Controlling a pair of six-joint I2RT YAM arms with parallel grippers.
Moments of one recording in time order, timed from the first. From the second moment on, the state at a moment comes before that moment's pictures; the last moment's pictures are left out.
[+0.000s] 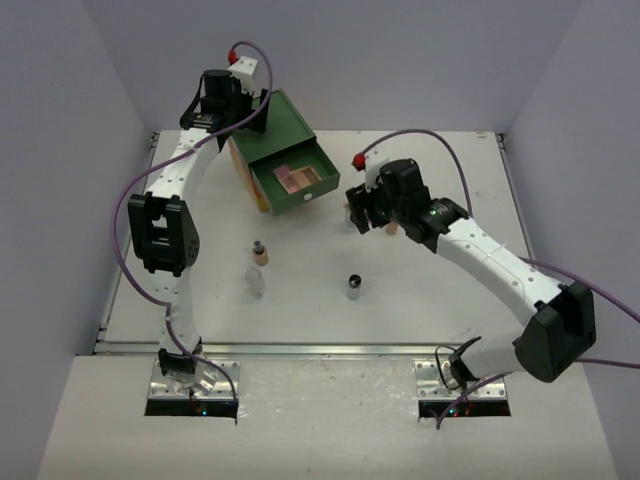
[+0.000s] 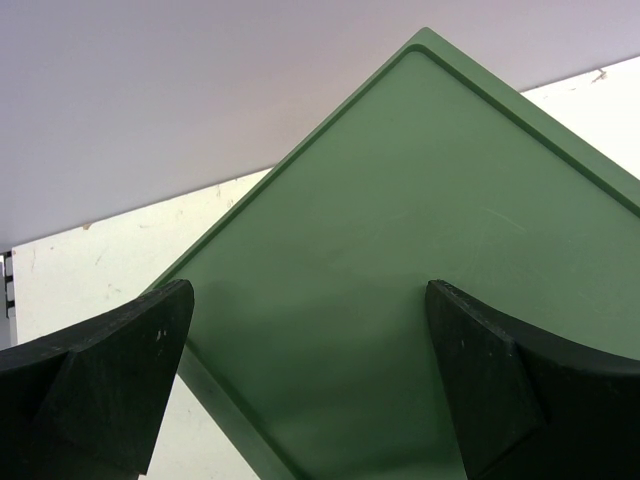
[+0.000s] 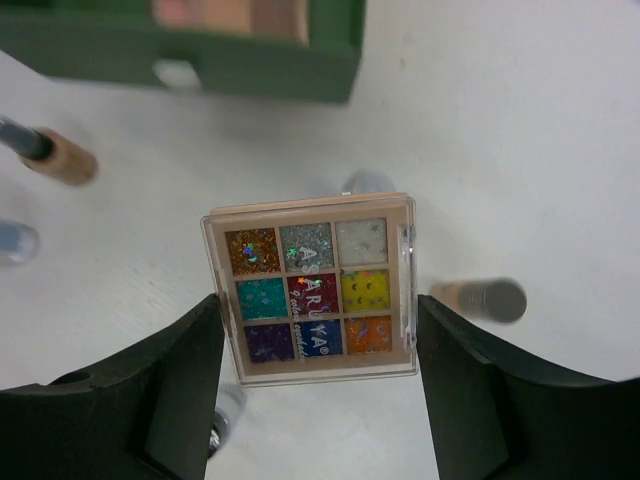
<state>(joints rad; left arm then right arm) -0.10 2.10 2.02 -0.35 0.03 0.16 0.58 1.38 1.11 -0.37 0.06 -0.04</state>
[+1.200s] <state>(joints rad) -0.10 2.10 2.02 -0.35 0.02 0.16 0.68 1.88 1.80 -0.42 -0.04 0.09</state>
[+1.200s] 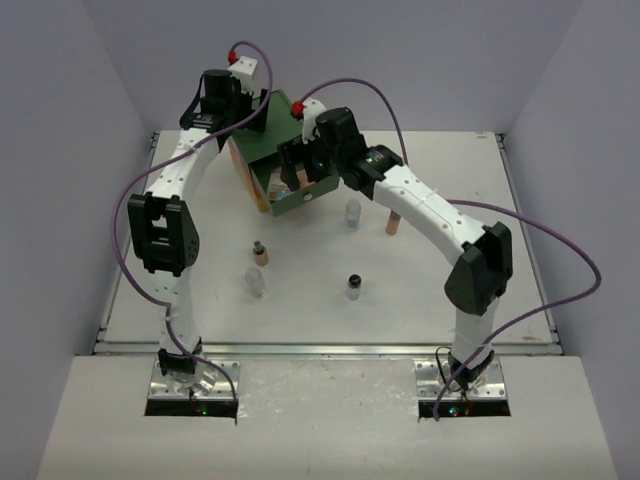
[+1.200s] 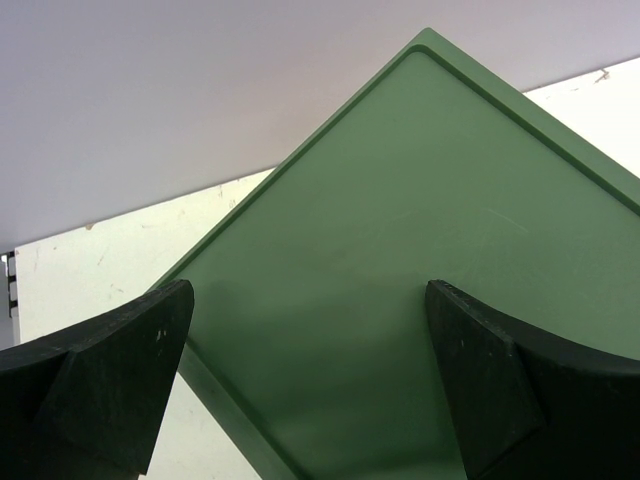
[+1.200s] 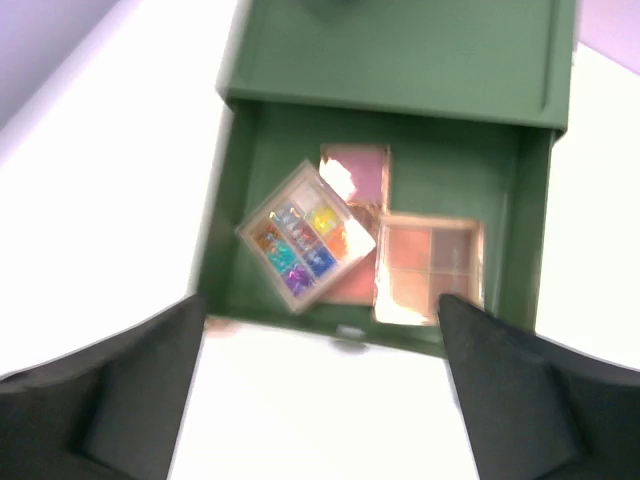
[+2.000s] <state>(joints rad) -0.10 2.11 2.02 -0.34 -0.01 0.16 0.67 1.94 1.52 -0.15 -0.01 0.46</state>
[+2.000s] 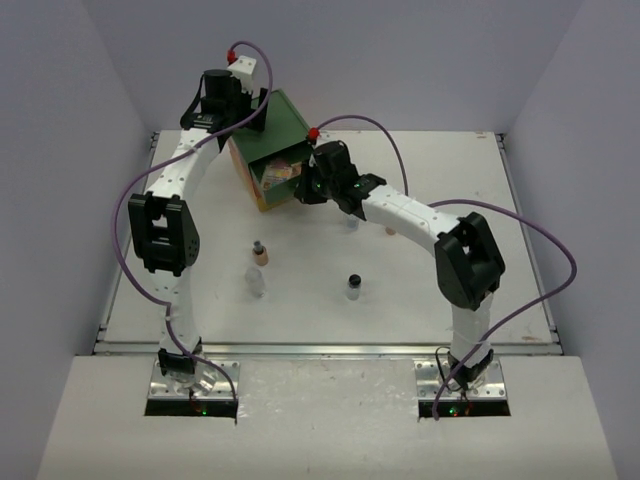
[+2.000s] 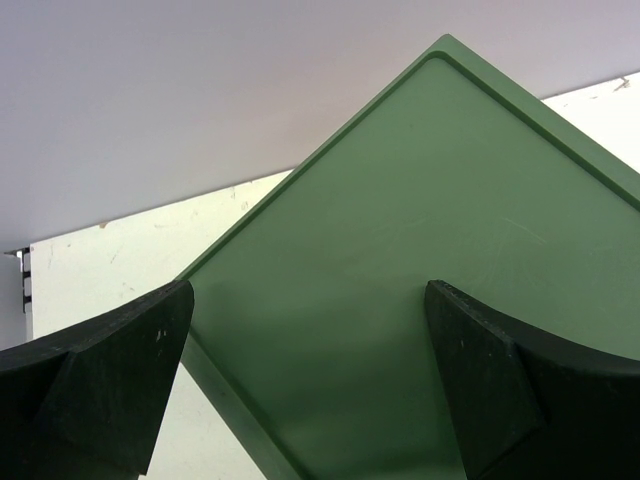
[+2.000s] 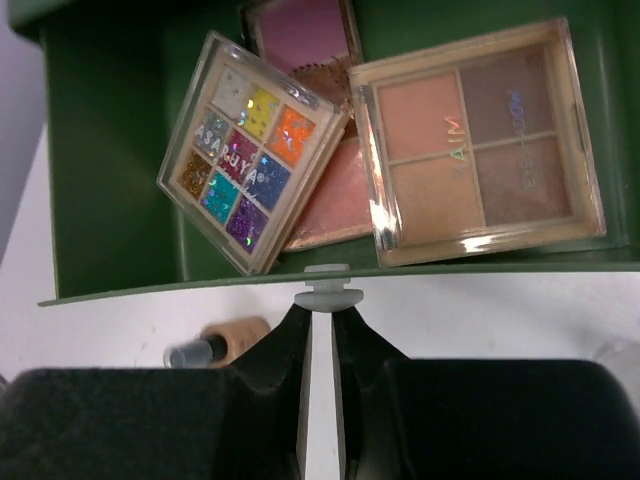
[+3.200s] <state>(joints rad) -0.10 2.12 2.02 -0.31 -0.01 0.17 0.60 2.21 1.51 0.48 0.02 0.48</state>
